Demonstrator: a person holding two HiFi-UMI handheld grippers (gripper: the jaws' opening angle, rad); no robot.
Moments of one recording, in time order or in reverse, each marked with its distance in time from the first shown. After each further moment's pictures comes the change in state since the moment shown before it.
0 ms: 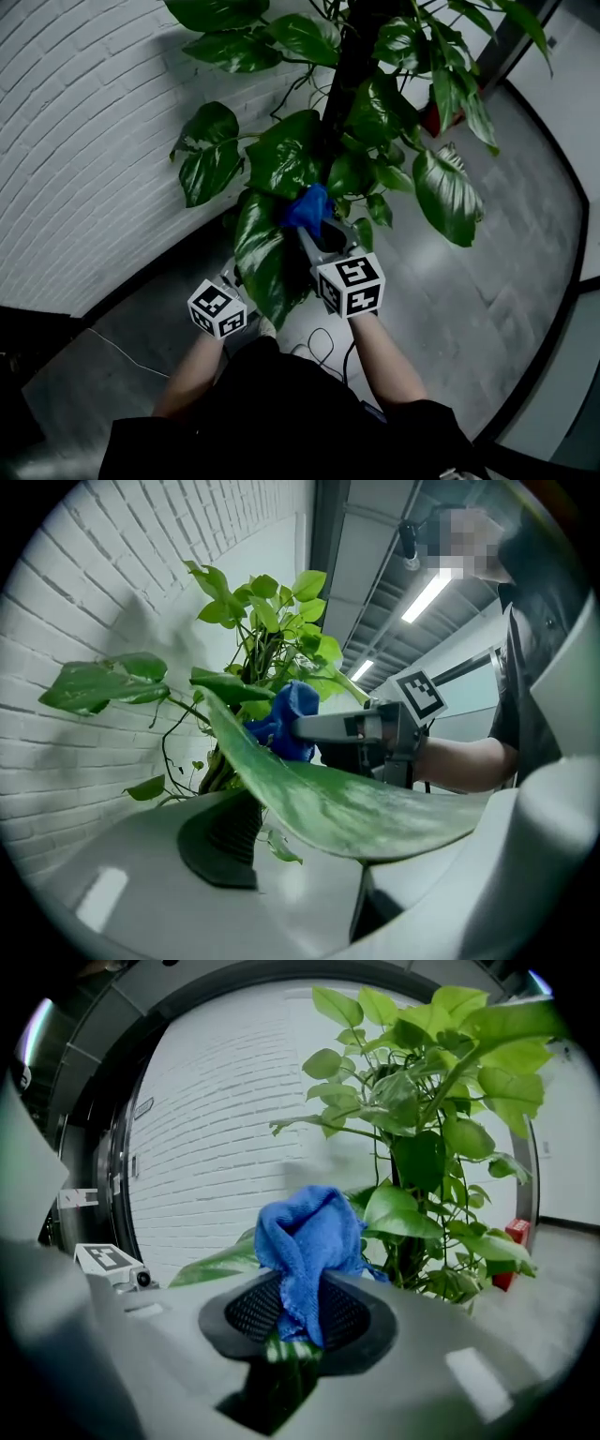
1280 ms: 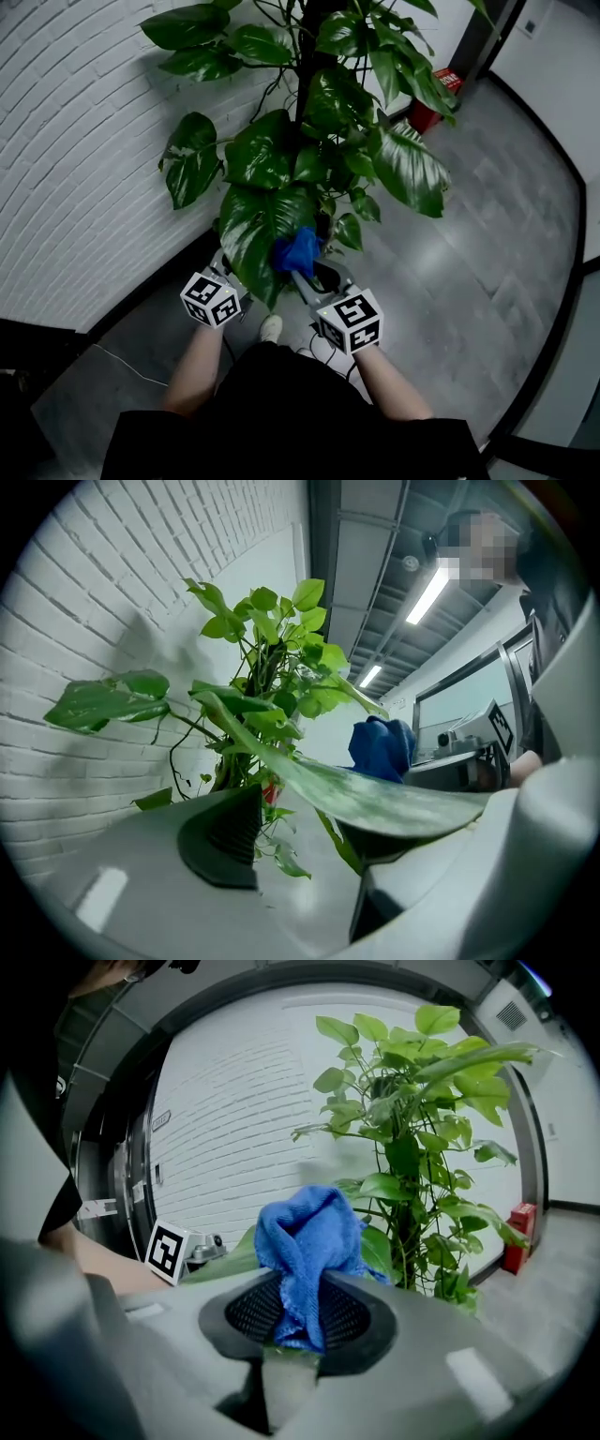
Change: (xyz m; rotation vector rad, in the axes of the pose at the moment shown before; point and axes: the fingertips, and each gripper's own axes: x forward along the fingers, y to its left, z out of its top) left arm 0.012 -0.009 0.016 0.011 -0.062 0.077; right arm -0.099 0.036 -0.050 0.037 0.013 0.077
